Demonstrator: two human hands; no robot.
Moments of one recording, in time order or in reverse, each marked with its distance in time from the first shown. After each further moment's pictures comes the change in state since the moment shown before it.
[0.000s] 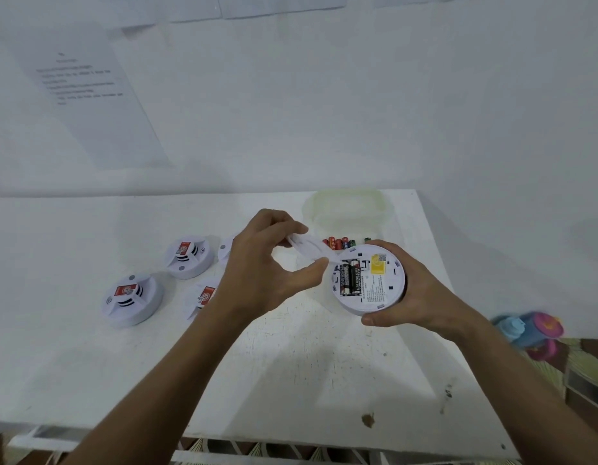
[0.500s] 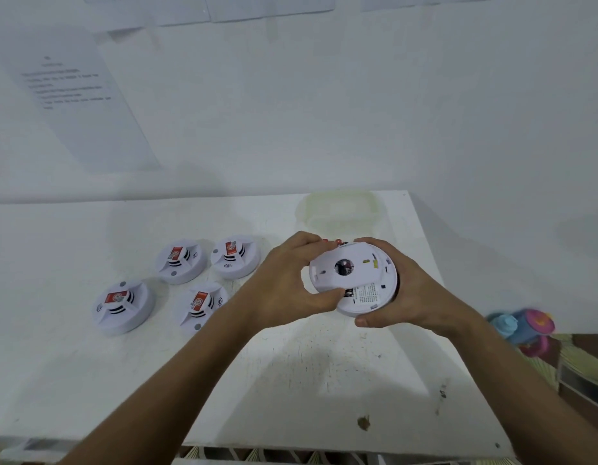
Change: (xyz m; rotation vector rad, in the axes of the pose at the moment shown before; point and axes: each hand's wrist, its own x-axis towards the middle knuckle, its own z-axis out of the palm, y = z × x) left_hand 0.003 0.006 0.023 -0.079 -0.410 -0.049; right_hand 0.005 -0.003 -0.003 -0.024 -0.016 -0.024
